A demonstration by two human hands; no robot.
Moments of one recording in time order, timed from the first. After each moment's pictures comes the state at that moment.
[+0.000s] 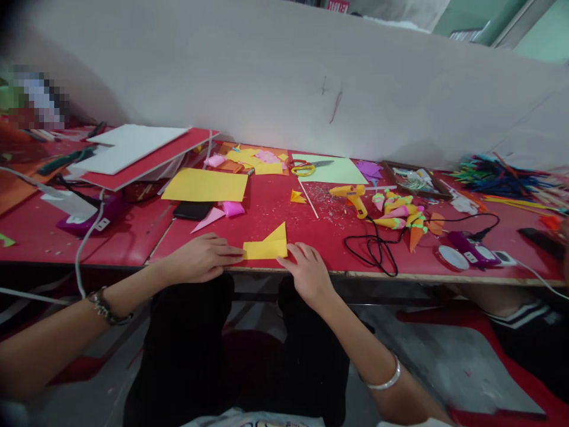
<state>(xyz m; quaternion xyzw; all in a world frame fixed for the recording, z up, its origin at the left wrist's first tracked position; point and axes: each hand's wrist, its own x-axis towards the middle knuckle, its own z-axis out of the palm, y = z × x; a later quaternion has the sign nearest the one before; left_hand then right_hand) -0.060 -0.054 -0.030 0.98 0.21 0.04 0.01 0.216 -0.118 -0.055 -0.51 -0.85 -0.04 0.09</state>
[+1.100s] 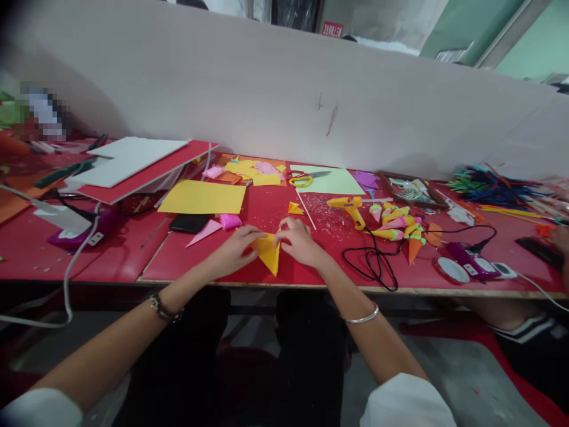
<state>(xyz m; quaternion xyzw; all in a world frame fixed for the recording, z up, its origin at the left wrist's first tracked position) 0.009 -0.024 -0.042 0.89 0.34 0.26 0.14 0.216 -0.027 -0.021 -0.49 -0.85 0.11 0.17</state>
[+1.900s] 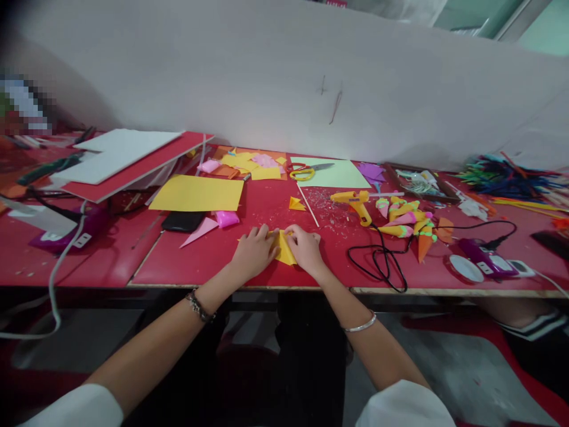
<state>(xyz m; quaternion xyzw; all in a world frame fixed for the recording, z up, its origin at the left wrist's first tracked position) 0.065 -0.027 -0.058 0.86 0.51 0.08 -0.02 0.217 -0.024 -0.066 -0.64 -0.69 0.16 0.28</state>
